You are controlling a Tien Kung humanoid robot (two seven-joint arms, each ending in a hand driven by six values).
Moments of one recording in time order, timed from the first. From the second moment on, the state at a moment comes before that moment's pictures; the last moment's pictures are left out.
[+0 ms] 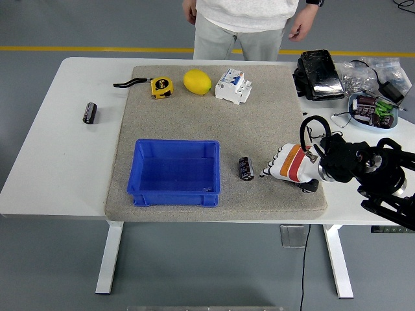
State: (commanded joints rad) left arm -0.18 0.14 -0.22 -0.21 0.59 0.12 0.07; right arm 0.96 -0.50 0.16 1.31 -2.27 0.23 0.09
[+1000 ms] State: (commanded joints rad) left arm -0.18 0.14 -0.22 -0.21 0.59 0.12 0.07; right arm 0.95 -0.50 0.16 1.27 -2.27 0.15 0.11
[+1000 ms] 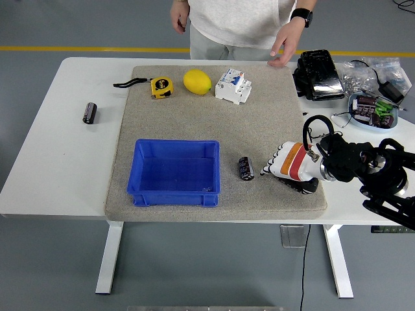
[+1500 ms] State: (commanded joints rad) left arm -0.18 0.14 -0.22 -0.22 0.59 0.12 0.07; right arm 0.95 -0.50 0.16 1.26 -2.27 0.12 0.11
